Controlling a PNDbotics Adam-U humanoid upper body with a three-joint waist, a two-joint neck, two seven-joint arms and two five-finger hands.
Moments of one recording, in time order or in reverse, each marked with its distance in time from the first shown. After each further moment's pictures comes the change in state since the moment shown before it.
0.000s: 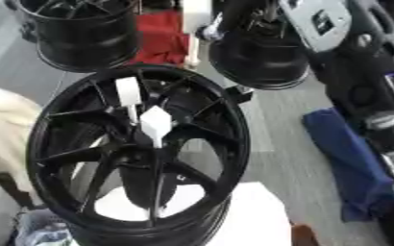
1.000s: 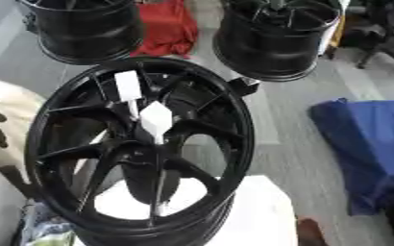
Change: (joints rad) left arm -0.009 0.000 0.047 0.000 -0.008 -0.012 -0.002; right arm 0.462 -0.107 -0.468 -0.038 0.212 0.254 -0.285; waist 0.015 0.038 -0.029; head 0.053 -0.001
